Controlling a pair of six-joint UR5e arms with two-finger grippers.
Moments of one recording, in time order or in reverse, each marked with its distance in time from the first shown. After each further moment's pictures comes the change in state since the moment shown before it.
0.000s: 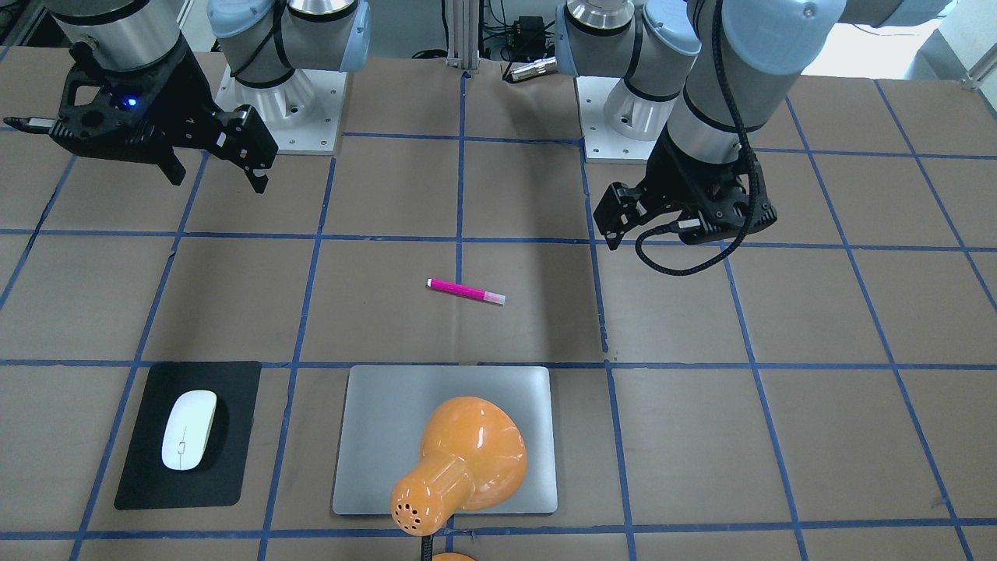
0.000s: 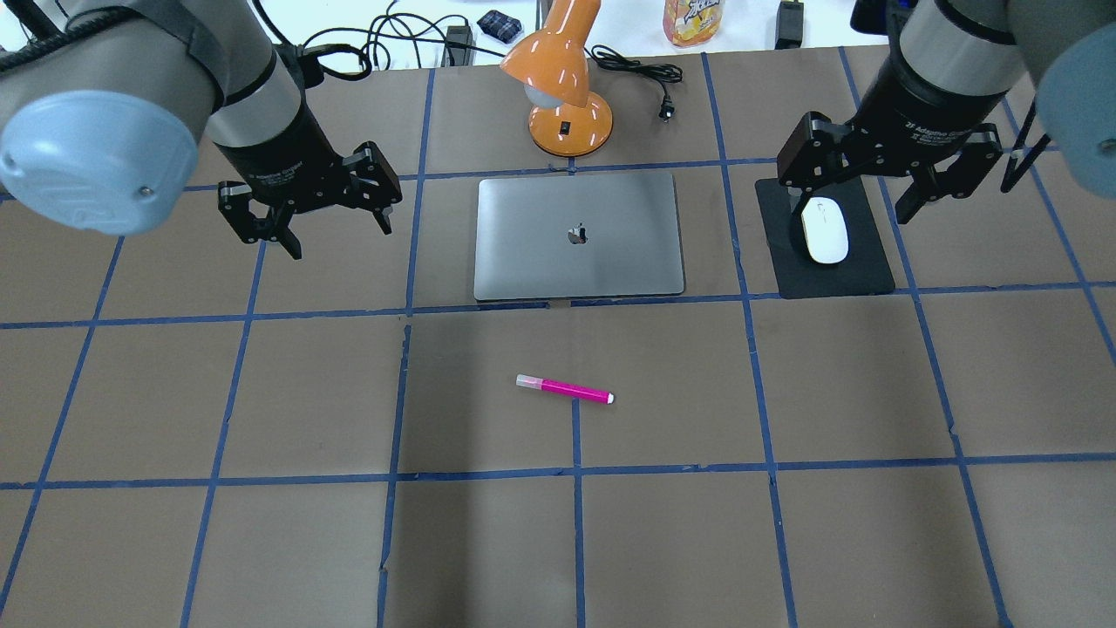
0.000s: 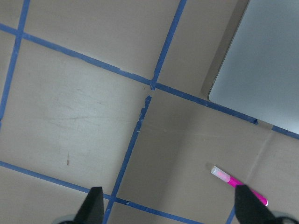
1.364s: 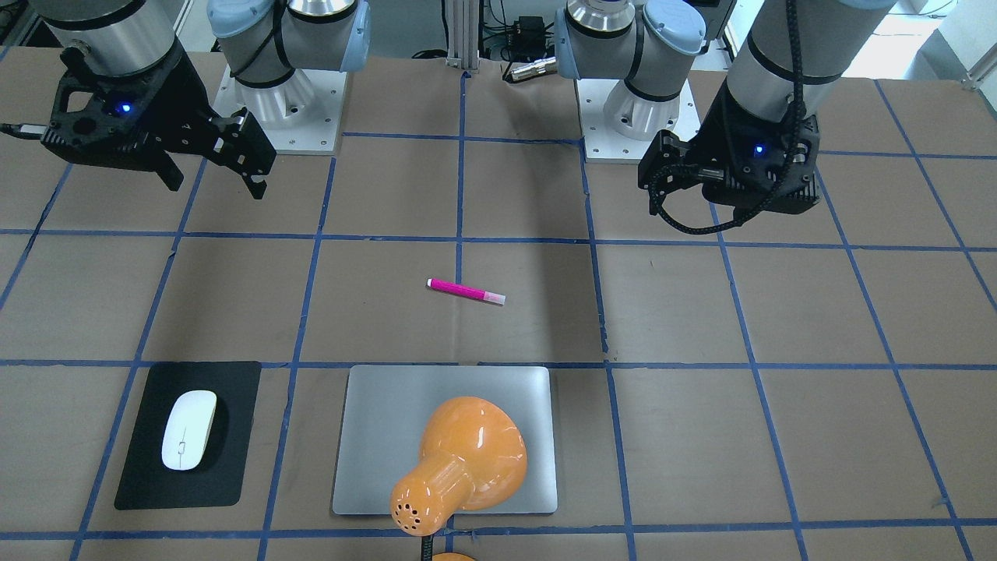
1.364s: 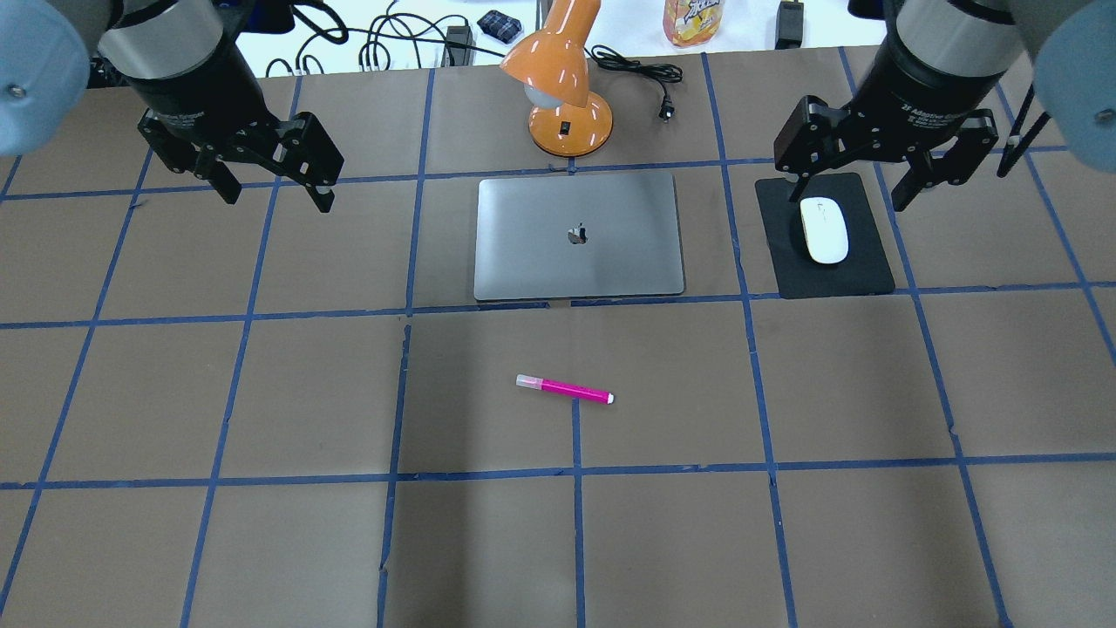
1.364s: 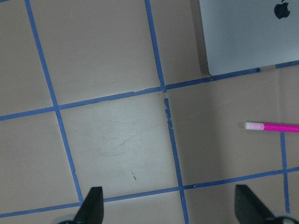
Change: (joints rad) left arm 0.053 0.003 0.111 -0.110 0.032 0.392; right arm 0.001 0.026 -0.035 0.012 0.005 0.010
